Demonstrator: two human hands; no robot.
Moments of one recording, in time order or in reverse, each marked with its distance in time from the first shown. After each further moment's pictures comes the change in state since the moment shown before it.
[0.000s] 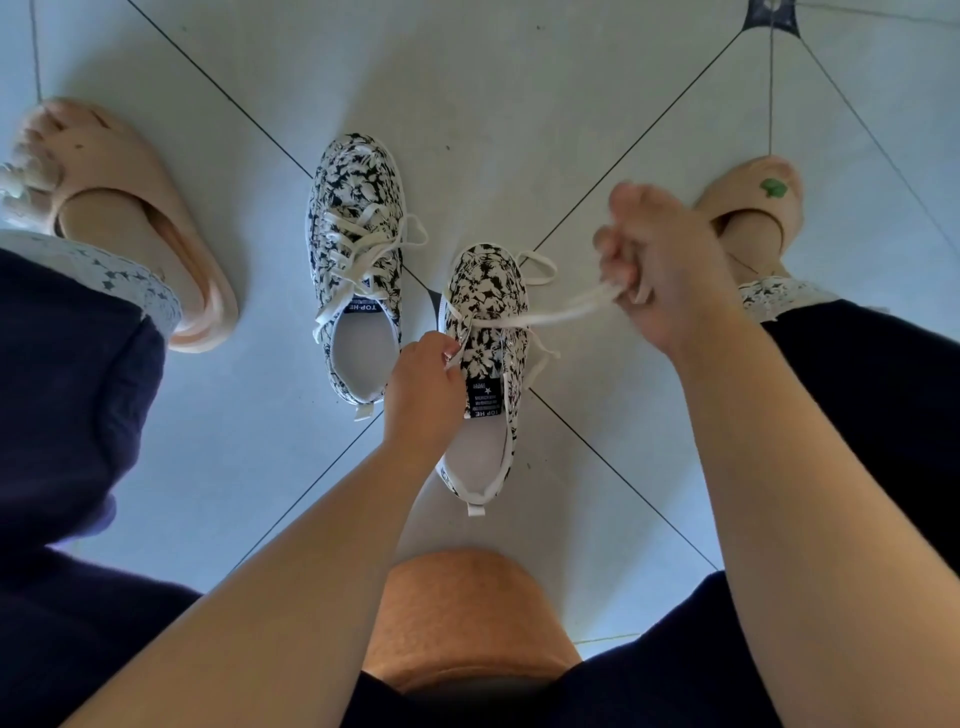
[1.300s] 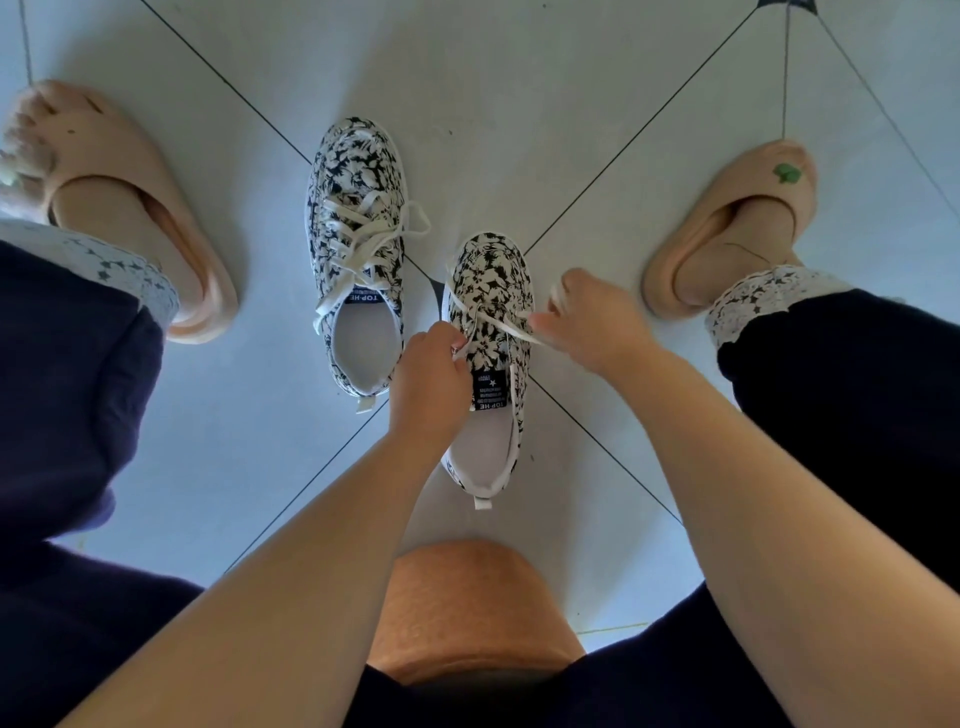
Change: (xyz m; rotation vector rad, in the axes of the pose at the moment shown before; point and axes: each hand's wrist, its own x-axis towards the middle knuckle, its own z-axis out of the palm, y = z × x) left_hand 0.003 0.000 0.002 0.073 -0.027 0.042; right_hand 0.021 0.069 0.002 -1.227 -0.095 -0.082
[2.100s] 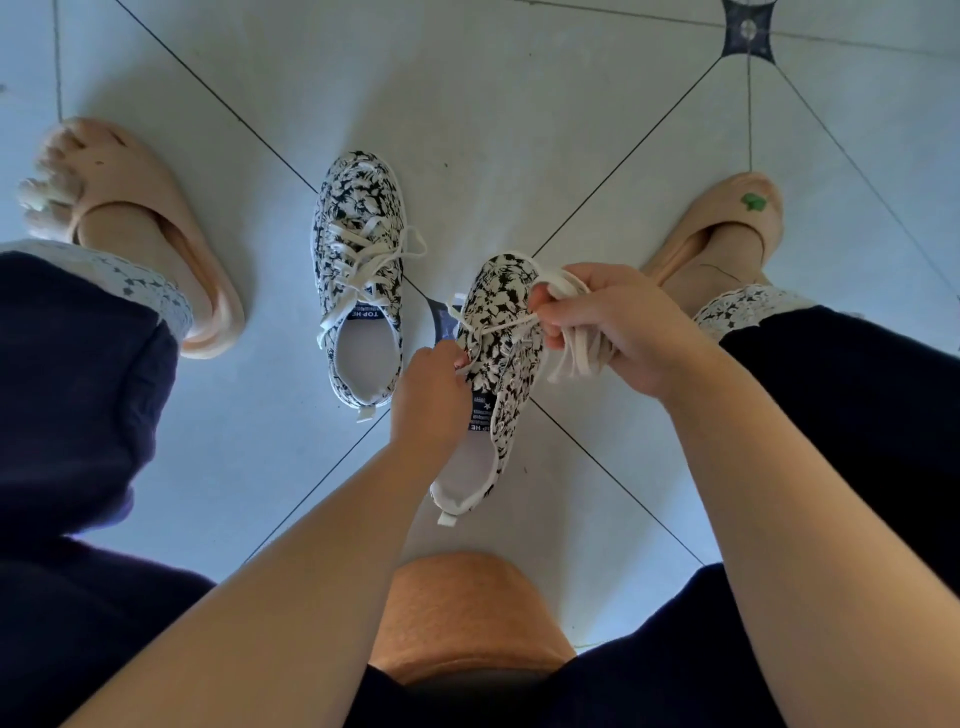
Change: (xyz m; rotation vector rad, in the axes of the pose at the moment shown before) left_hand -0.009 0.007 -0.006 0.065 -0.019 0.047; right_hand -0.052 -0.027 -0.057 0.928 -0.254 -0.046
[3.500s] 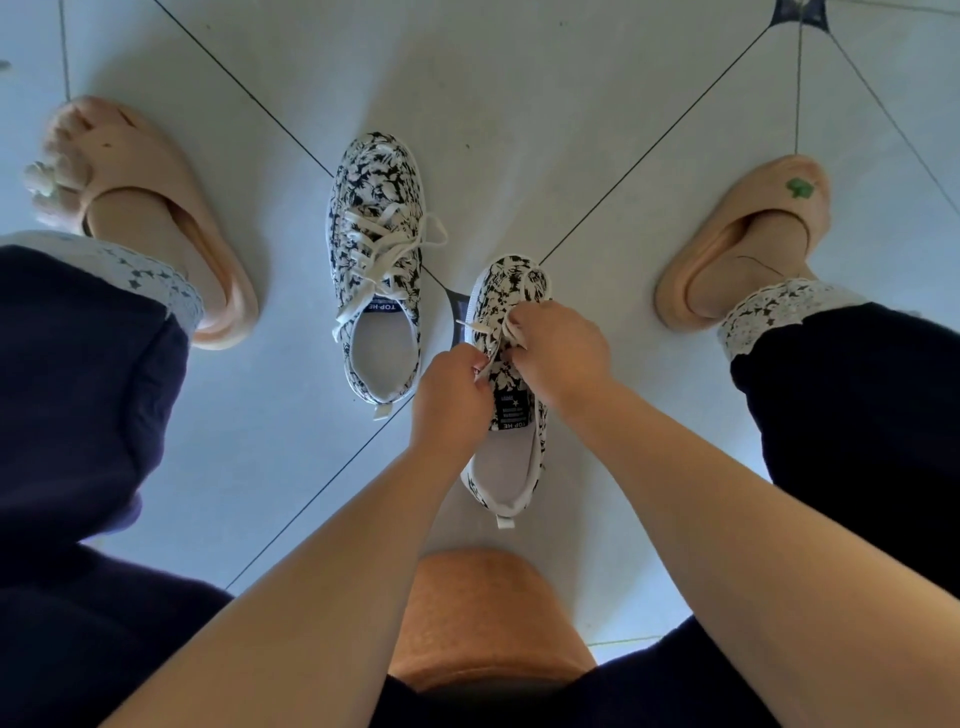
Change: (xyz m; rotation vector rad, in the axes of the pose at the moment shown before) left_hand 0.004 -0.006 0.009 -0.072 -0.020 -0.060; right_hand 0.066 0.071 0.042 -1.233 0.276 -0.088
